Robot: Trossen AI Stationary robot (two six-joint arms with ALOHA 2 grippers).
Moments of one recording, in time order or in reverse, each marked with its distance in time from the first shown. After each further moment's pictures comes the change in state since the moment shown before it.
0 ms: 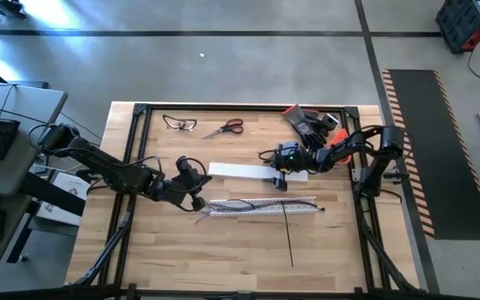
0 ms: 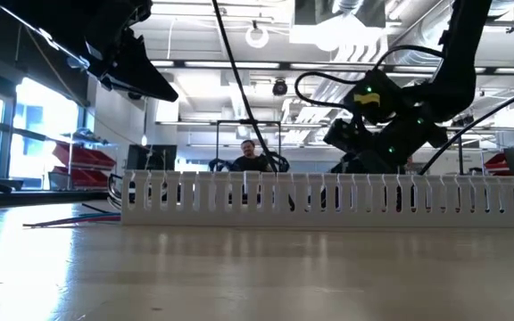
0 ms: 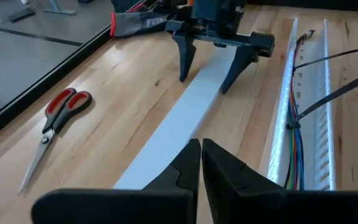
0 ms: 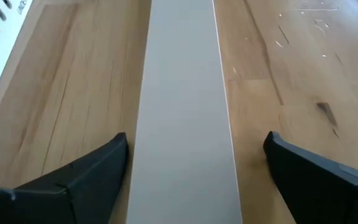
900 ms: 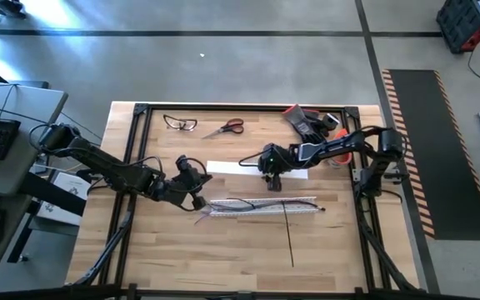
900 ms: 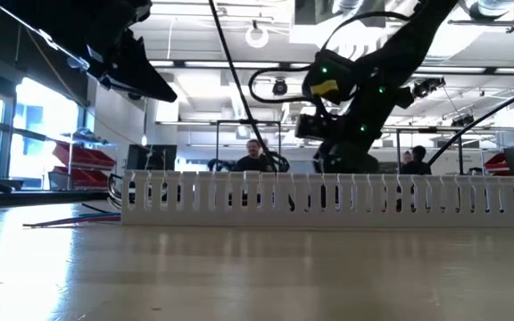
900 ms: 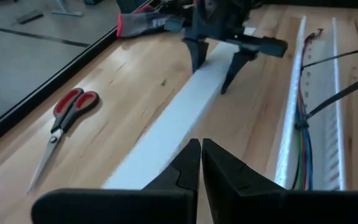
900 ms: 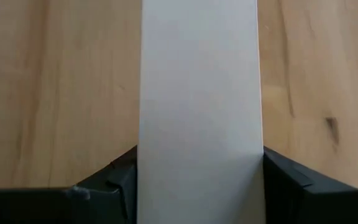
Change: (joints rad) left arm -0.004 0.000 0.000 -0.011 -0.024 0.000; right arm 0.108 0.005 0.362 -0.624 0.168 -0.015
